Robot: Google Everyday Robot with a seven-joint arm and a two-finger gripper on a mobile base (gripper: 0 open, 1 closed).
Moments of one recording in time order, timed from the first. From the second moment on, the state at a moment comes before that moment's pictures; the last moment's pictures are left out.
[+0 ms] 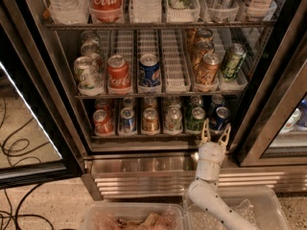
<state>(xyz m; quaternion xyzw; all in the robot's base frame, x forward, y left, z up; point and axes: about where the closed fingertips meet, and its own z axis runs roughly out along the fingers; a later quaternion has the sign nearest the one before) 0.644 -0.276 0.612 0.09 0.54 -0.18 0.82</state>
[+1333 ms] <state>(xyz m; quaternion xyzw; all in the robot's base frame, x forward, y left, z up) 0.644 -0.276 0.611 0.09 0.54 -0.19 0.82</state>
